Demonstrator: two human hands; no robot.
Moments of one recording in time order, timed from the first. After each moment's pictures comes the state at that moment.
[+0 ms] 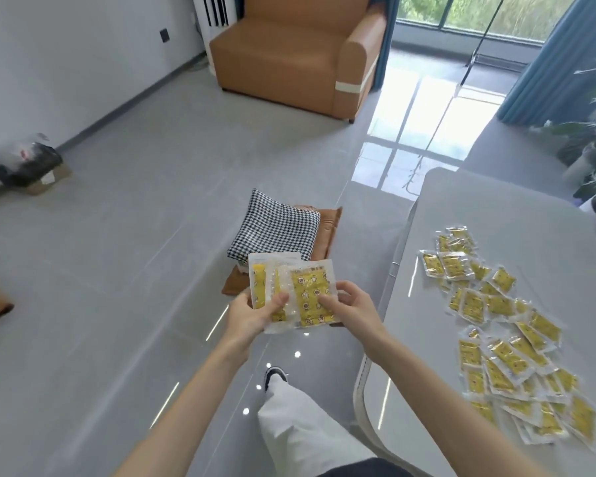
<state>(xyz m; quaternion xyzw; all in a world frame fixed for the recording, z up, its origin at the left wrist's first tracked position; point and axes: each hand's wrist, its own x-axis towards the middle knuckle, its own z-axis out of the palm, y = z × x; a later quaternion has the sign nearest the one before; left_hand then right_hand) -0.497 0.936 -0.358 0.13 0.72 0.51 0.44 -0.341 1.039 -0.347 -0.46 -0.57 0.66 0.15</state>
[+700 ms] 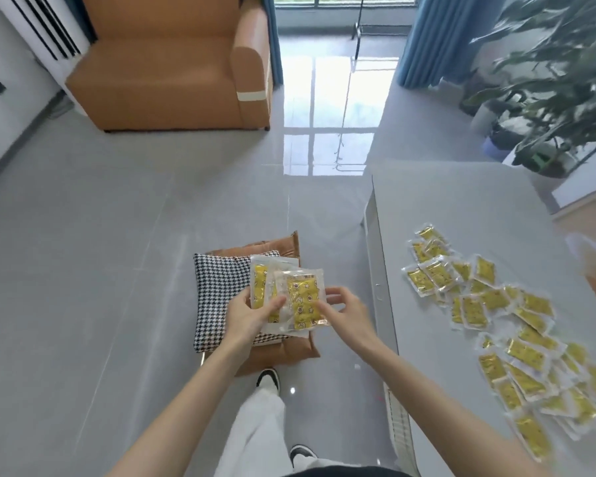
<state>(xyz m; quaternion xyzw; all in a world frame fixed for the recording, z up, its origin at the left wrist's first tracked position) -0.664 1.211 -0.368 0.30 0.71 0.40 0.50 -0.484 1.245 -0.380 -0.63 -0.56 0.49 0.22</state>
